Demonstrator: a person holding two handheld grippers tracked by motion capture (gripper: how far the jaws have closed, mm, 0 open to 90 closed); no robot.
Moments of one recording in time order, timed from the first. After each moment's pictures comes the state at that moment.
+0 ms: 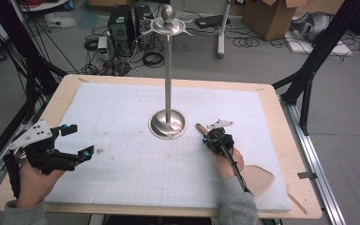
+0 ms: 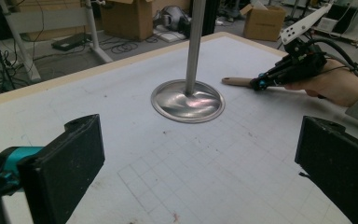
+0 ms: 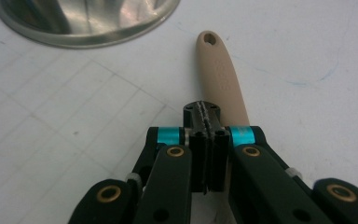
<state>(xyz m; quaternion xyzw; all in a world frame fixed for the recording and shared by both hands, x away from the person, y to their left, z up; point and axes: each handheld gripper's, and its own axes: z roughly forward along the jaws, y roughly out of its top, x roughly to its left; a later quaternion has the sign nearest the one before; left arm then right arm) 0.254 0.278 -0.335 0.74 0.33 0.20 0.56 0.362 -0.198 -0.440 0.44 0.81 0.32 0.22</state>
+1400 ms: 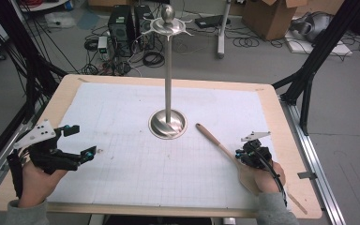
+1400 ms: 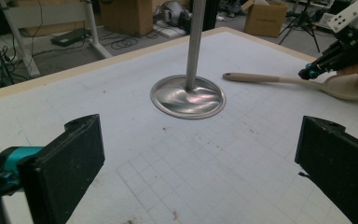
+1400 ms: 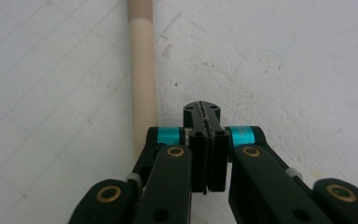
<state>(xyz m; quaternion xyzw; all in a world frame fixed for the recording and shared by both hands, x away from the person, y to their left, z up) 0.257 0.275 -0.338 0.74 0.33 0.20 0.55 0.314 -0.297 -0.424 0.45 0.84 0.26 0.18</state>
